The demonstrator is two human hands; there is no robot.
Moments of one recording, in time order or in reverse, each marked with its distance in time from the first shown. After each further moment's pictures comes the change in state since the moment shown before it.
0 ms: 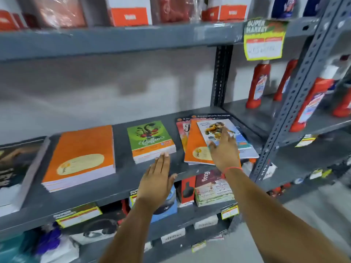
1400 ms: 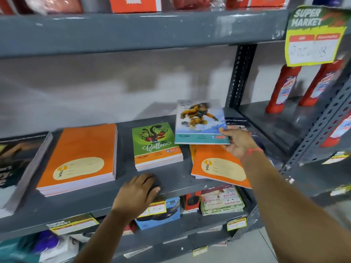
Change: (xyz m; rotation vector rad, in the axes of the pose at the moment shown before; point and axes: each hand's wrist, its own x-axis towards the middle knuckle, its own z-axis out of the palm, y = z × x) left_hand 0.004 -0.056 -0.011 0.027 -0.197 -0.080; right_hand 0.094 -0.019 -0.014 1.251 -0.390 0.506
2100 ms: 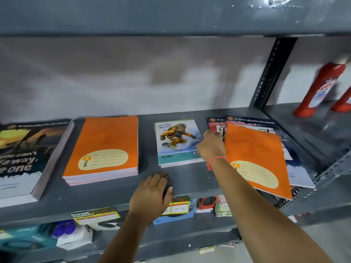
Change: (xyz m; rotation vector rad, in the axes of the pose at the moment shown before) left_hand -0.011 -0.025 0.021 -0.073 0.230 -0.007; right_hand 0.010 0.084 0.122 -1.337 0.175 -0.357
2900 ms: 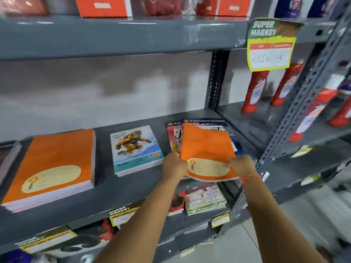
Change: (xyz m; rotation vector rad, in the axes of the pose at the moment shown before) left_hand 0.125 0.163 0.006 -0.724 -0.253 -0.515; right_hand -0.034 0.176 -0.106 0.453 0.091 0.539
